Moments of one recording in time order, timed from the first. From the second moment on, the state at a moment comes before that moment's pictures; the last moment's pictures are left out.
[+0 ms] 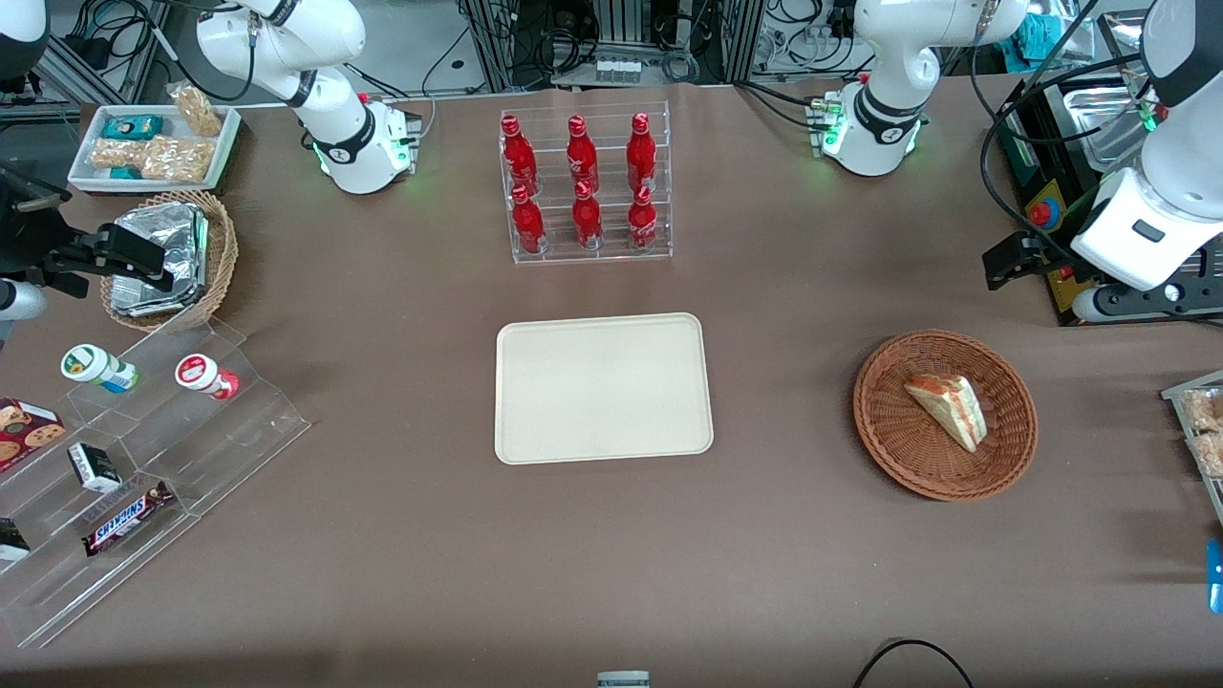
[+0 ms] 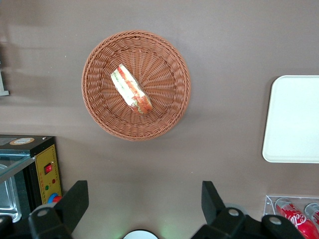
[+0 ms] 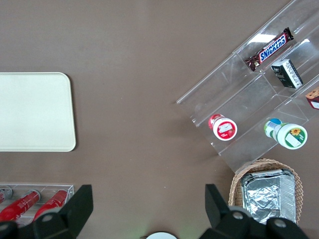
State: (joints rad) arm -0.04 0.04 -0.08 -1.54 0.04 1.48 -0.18
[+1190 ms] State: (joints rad) arm 0.03 0.20 -0.05 -2.04 0.04 2.17 -0.17
